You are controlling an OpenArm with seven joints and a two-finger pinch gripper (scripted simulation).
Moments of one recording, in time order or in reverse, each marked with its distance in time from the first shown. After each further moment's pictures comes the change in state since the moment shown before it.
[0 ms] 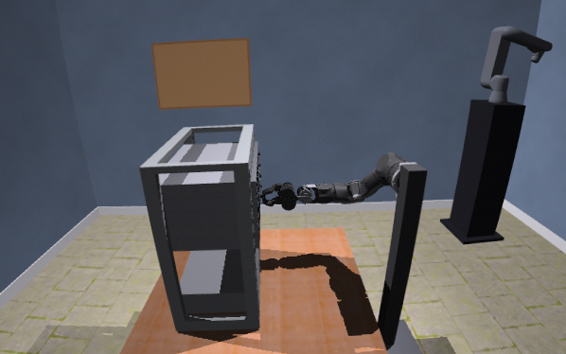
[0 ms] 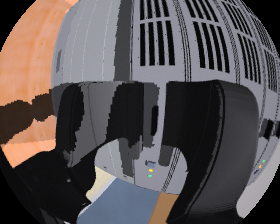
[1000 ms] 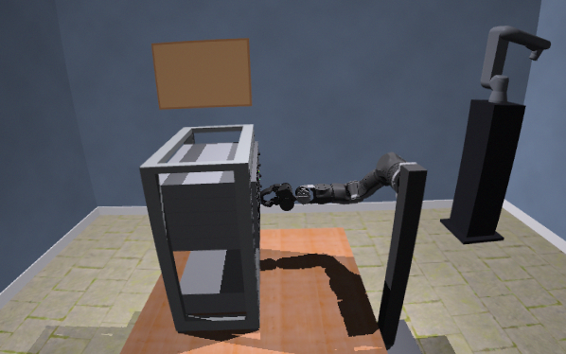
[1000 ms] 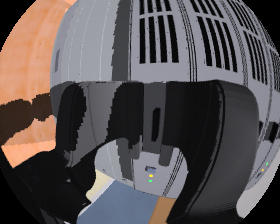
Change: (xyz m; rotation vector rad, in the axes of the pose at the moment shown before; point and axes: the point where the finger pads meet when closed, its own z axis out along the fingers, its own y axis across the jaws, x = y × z) arm 0.000 -0.002 0.007 0.006 0.000 0.000
